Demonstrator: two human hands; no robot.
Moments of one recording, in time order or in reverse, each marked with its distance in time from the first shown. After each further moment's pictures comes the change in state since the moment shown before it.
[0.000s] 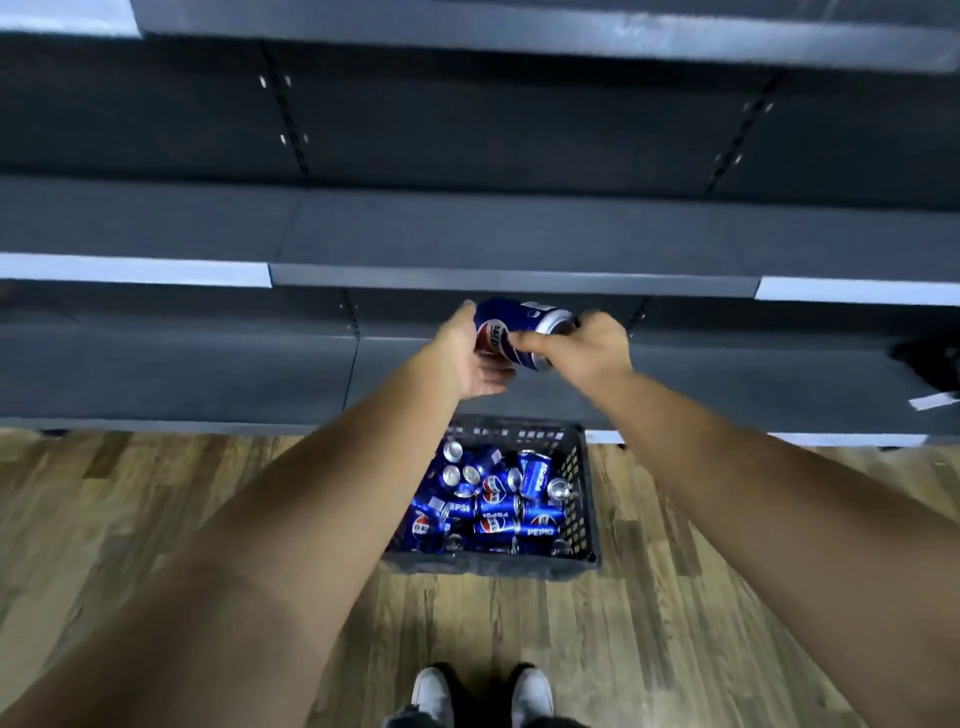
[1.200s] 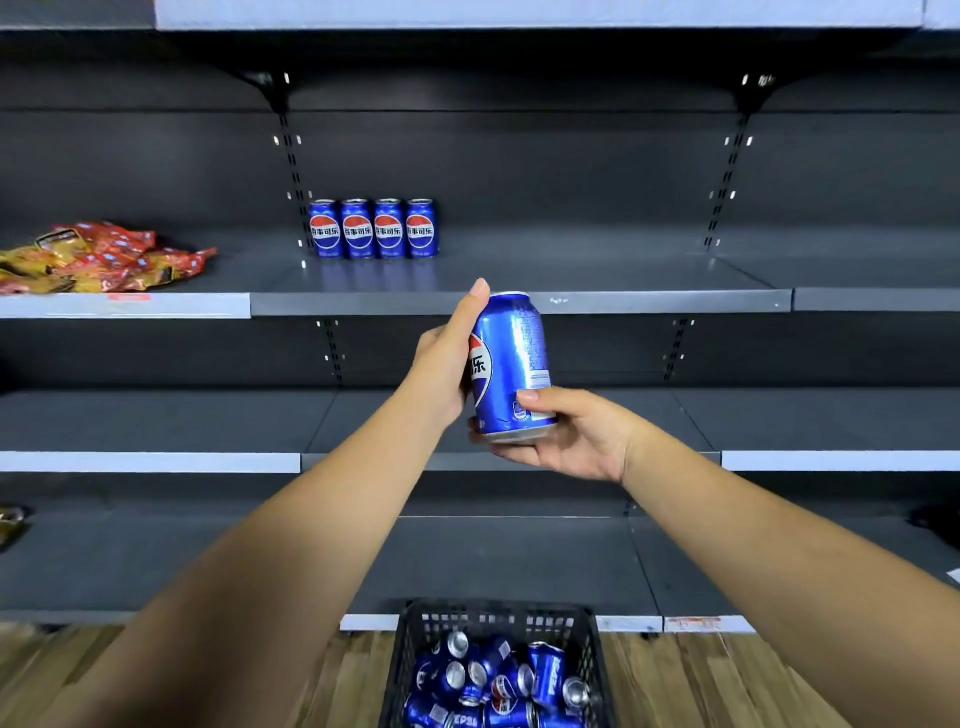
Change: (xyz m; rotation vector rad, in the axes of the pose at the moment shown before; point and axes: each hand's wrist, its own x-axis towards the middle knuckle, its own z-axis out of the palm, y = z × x) left_hand -0.151 0.111 0.060 -0.028 -0.103 0.812; right_hand -0.053 -0.093 -0.106 0.781 -0.875 -0.222
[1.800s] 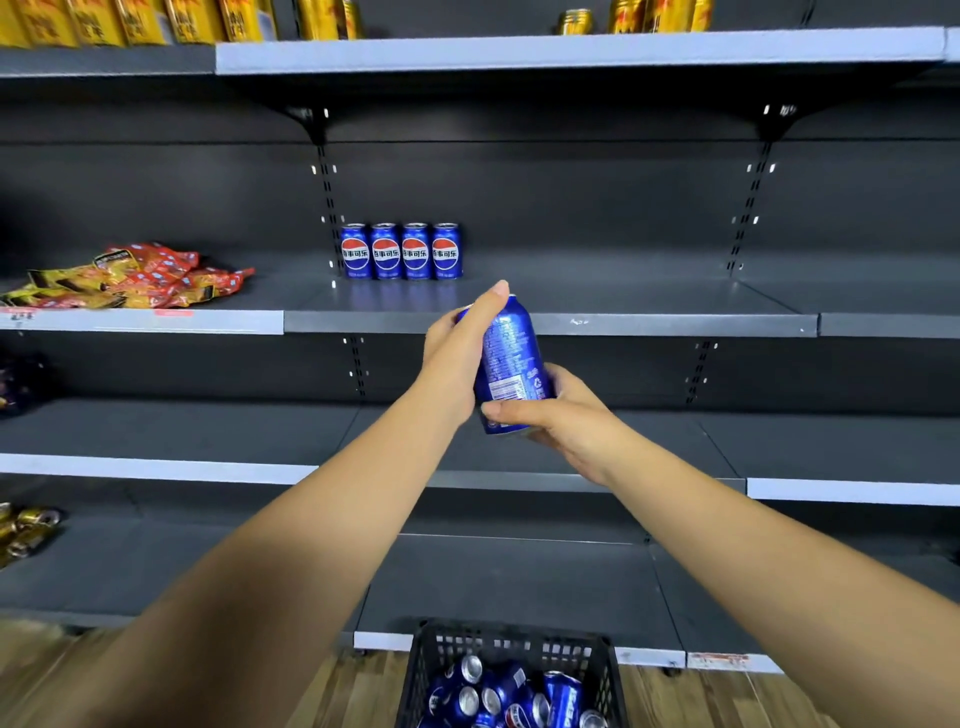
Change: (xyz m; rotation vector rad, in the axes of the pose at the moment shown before) left_hand -0.010 0.026 0.001 0.012 0.081 0.095; right_hand 0.009 -0.010 0.039 -0.381 0.320 -0.244
